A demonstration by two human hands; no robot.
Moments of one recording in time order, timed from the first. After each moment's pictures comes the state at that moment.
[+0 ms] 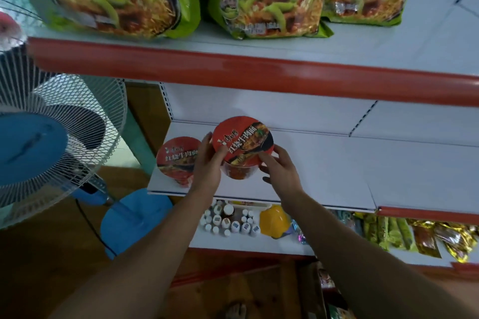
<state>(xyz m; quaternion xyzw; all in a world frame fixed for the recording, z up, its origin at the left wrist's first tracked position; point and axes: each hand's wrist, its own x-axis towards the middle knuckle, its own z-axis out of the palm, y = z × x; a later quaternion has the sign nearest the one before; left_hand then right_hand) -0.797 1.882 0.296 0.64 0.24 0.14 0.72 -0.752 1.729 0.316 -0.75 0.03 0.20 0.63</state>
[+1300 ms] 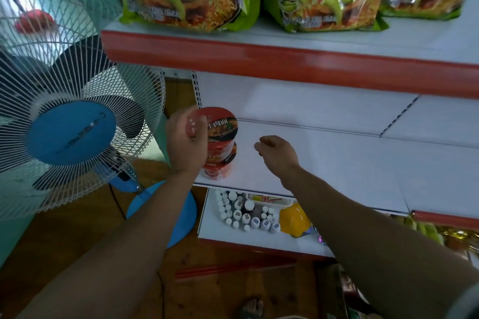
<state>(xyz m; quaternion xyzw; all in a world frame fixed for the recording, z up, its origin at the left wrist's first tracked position) -0.835 1.980 0.330 0.79 0.25 0.36 0.44 -0.757 1.806 0.336 -0.85 -0.05 0.22 0.48</state>
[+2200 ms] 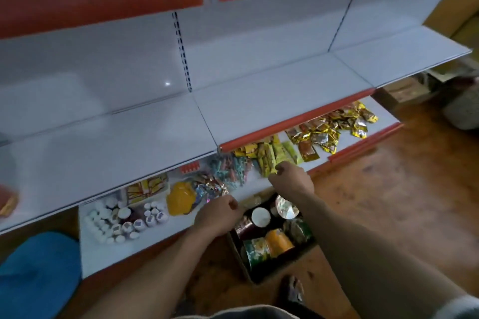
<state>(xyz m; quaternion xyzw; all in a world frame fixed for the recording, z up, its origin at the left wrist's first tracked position) -0.825 1.491 0.221 0.91 -0.02 -0.30 0.29 -0.800 1.301 0.266 -0.92 0.18 0.18 0.28</state>
